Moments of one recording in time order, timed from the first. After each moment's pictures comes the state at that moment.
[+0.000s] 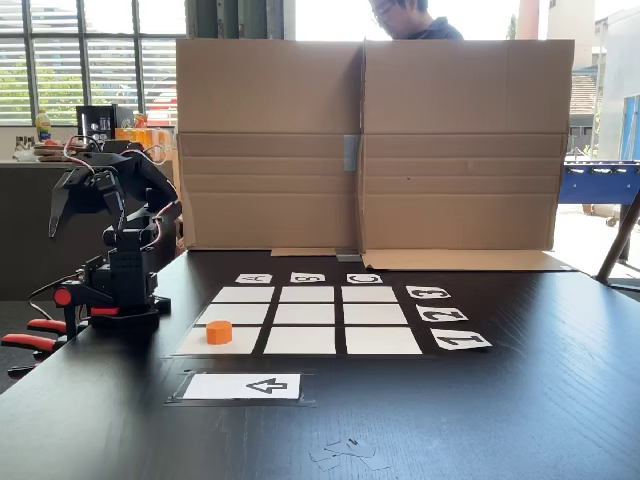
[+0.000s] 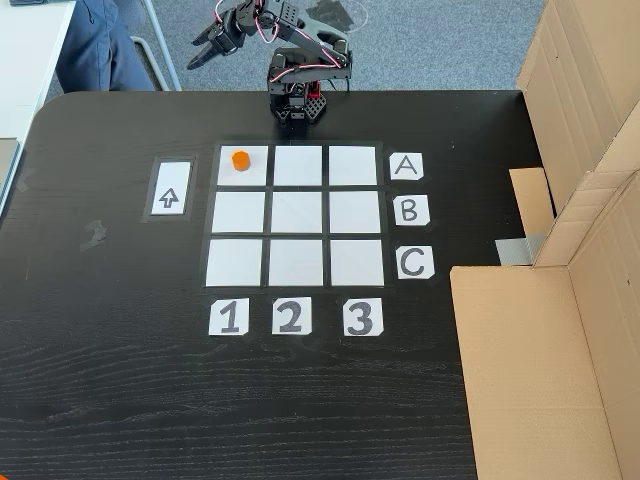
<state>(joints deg) 93.5 171.2 142.6 67.1 -3.2</state>
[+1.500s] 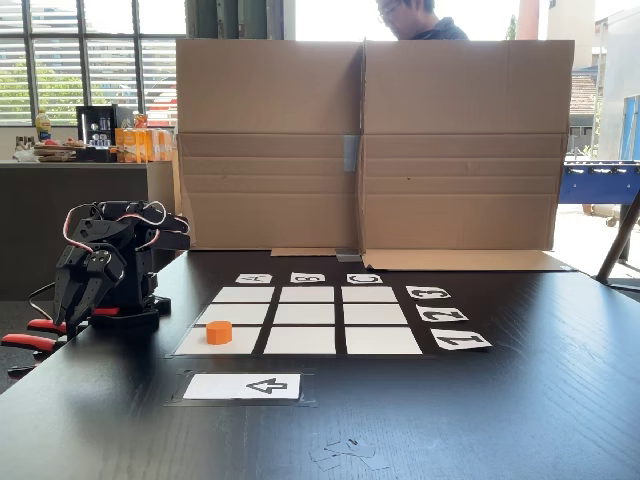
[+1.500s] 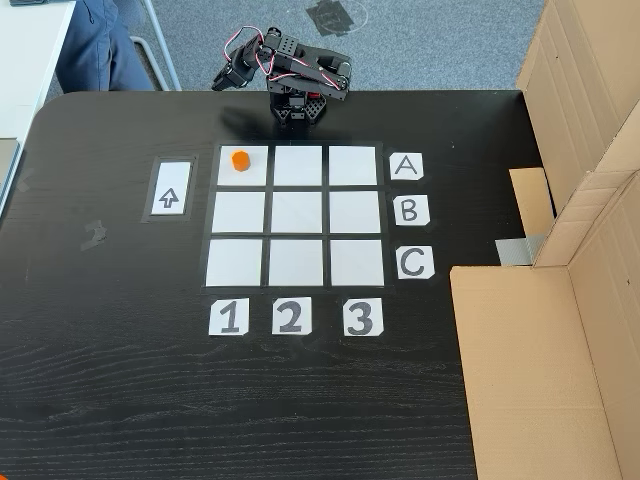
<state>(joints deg) 98.6 190.1 175.1 65.2 -5.7</state>
